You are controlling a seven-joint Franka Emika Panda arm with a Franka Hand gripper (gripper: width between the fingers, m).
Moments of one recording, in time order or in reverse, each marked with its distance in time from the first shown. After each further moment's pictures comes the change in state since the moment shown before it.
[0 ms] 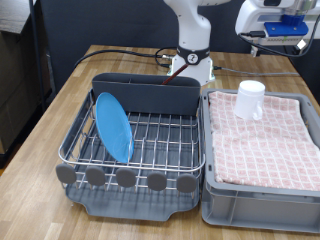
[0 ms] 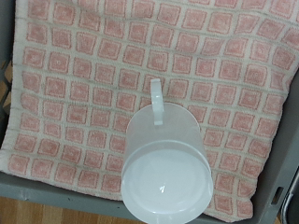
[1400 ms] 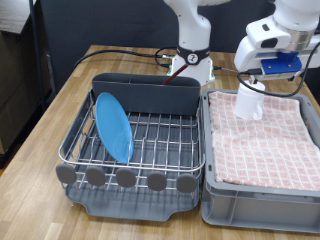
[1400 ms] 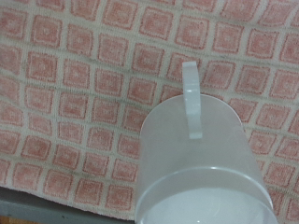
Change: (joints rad) arm 0.000 0.120 0.018 -0.048 0.050 0.062 -0.032
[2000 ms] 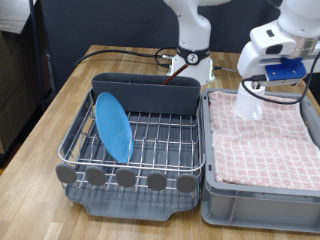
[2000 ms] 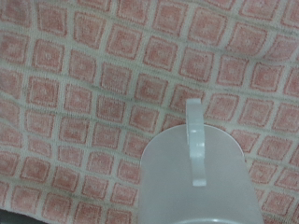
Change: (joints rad) arm 0.000 0.096 0.000 0.088 -0.004 -0.023 -0.033
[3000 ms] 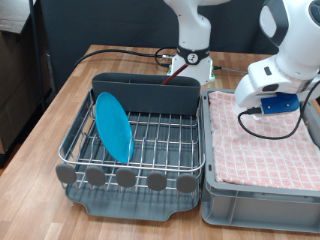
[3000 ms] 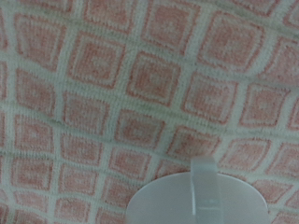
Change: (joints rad) arm -0.001 0.167 -0.004 0.056 0.000 -0.016 -0.020
